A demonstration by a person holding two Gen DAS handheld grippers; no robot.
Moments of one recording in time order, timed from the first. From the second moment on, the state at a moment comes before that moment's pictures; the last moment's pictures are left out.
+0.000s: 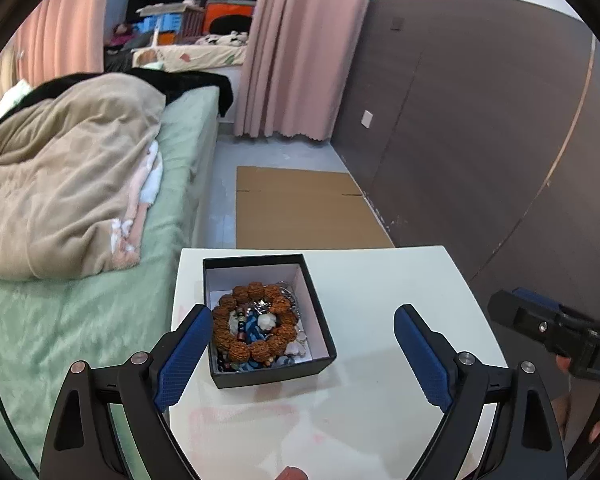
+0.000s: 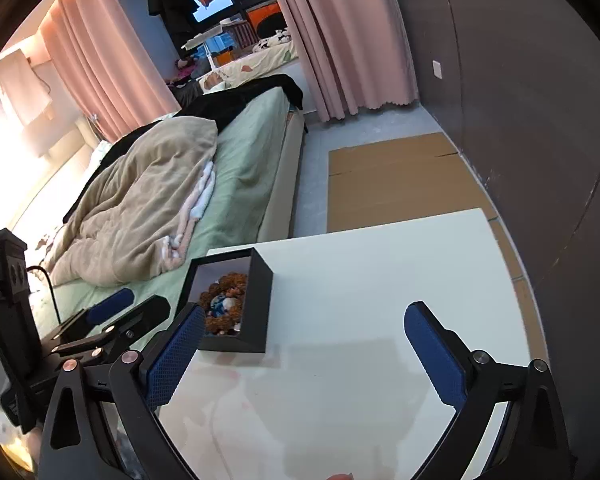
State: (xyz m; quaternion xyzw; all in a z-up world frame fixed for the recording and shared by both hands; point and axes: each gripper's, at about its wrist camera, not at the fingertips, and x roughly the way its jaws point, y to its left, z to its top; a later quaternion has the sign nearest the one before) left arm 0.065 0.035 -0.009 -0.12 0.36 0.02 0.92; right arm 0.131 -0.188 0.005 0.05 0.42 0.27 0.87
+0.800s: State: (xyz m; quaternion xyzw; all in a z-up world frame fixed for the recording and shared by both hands) left arm 0.047 0.017 0.000 -0.08 0.33 -0.01 0.94; right arm 0.120 -0.211 0.017 0.02 0.39 0.28 0.88
